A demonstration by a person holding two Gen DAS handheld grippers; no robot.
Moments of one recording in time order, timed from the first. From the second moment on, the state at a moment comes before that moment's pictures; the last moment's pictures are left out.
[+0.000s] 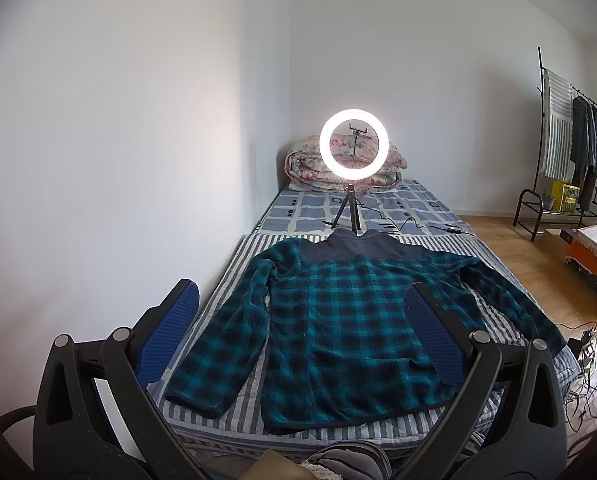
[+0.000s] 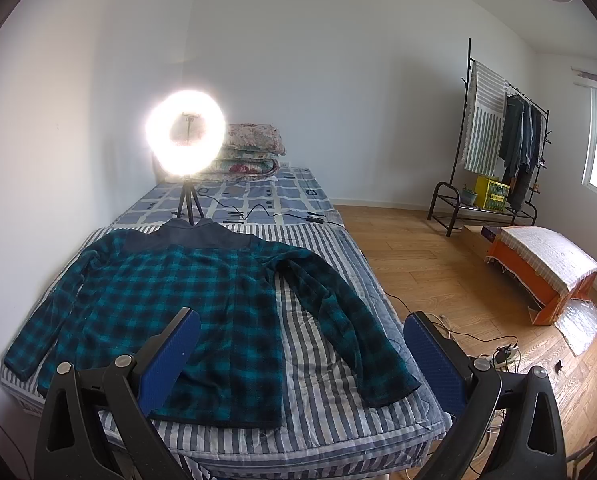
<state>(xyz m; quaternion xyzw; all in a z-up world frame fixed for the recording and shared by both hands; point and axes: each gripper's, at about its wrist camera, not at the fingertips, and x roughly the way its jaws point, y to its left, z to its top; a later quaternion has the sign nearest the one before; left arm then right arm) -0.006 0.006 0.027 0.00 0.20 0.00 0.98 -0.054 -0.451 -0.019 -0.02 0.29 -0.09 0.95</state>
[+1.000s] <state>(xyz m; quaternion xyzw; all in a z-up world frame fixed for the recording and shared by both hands) -0.011 0.007 0.026 0.00 0.20 0.00 0.98 -0.054 -0.450 -0.018 -0.02 0.29 -0.09 0.95</state>
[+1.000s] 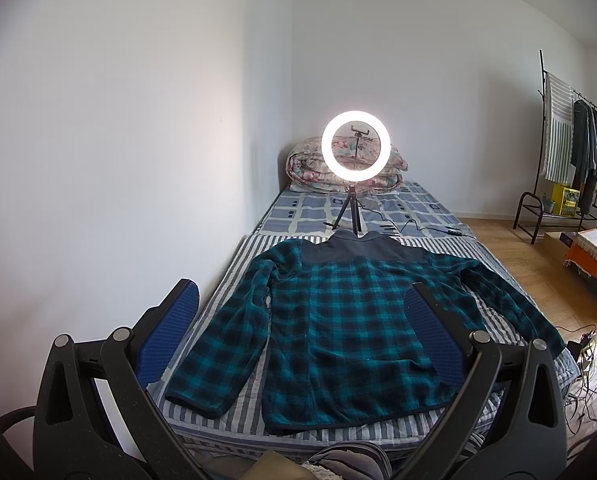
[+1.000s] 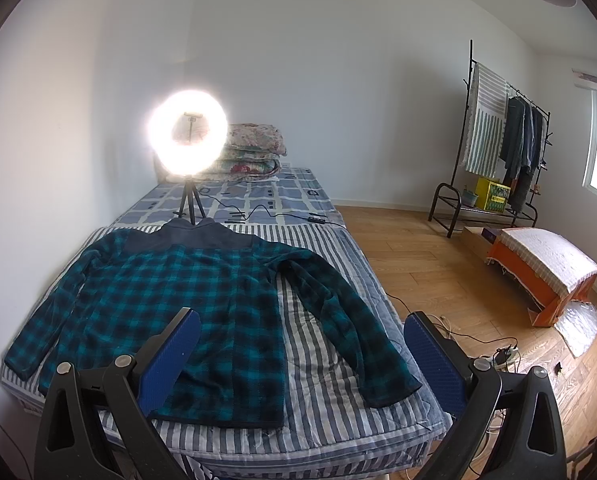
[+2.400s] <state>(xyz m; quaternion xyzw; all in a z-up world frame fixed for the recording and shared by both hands) -0.012 0.143 -0.135 -0.10 0.32 0.09 0.94 0.049 -0.262 -0.037 -0.10 0.28 0.17 0.94</state>
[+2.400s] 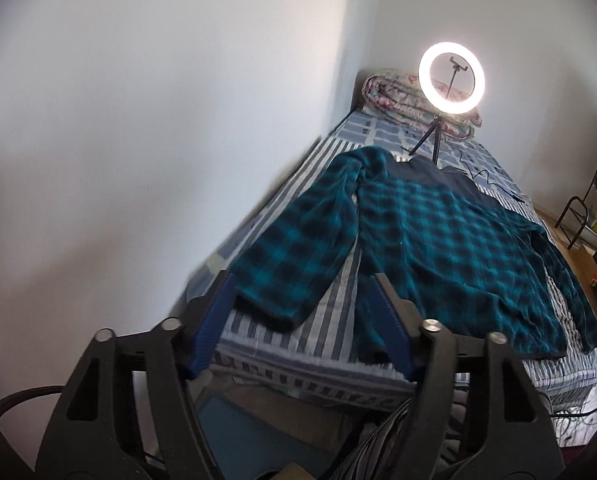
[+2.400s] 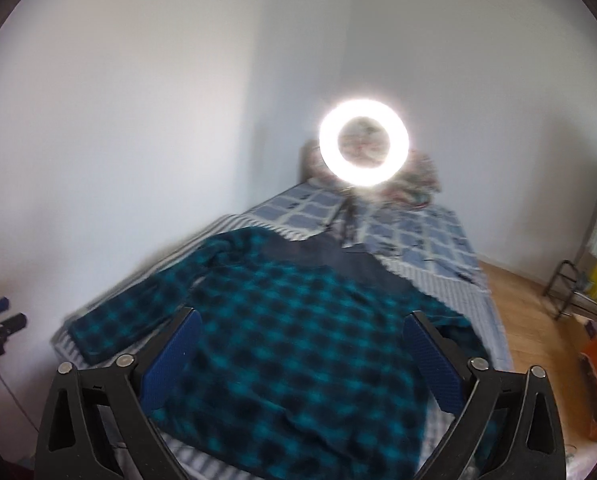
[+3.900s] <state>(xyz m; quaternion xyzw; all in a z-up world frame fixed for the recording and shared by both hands) 0.085 0.245 -0.307 -0.39 0.36 0.15 0.83 0.135 -0.081 -0.192 -0.07 0.51 0.38 0.77</state>
